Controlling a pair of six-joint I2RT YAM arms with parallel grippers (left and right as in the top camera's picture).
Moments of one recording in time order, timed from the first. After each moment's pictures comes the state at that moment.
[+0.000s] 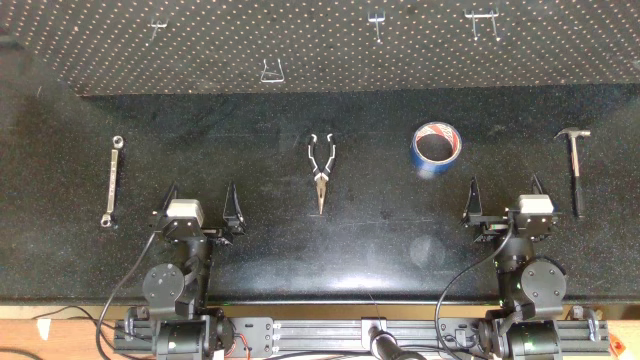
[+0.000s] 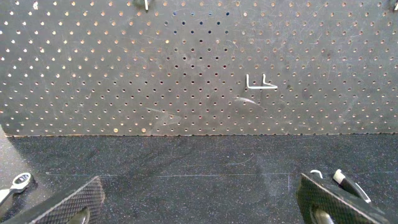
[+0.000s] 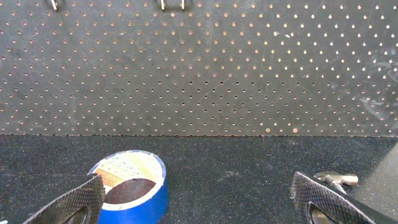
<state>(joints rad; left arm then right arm) 0.07 0.01 0.01 -0.07 0.09 -0.02 0.05 0.01 0.01 -0.06 0.05 -0.01</state>
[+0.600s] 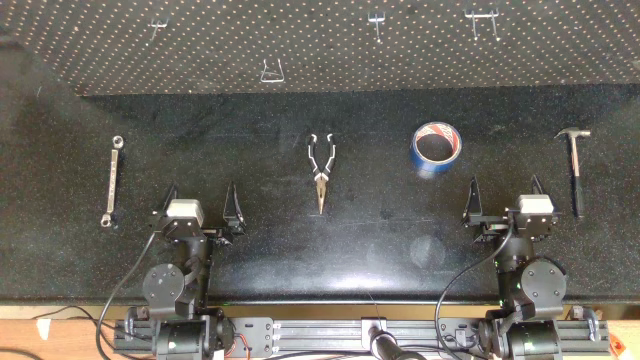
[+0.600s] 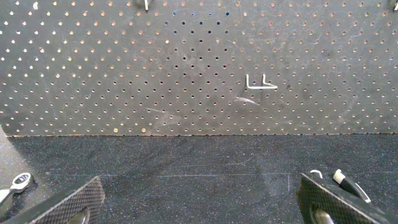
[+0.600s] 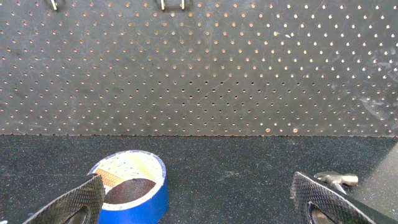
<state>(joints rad) 0.07 0.01 0.01 -0.07 0.09 -0.02 0.05 0.01 0.01 -0.06 0.05 -0.01</state>
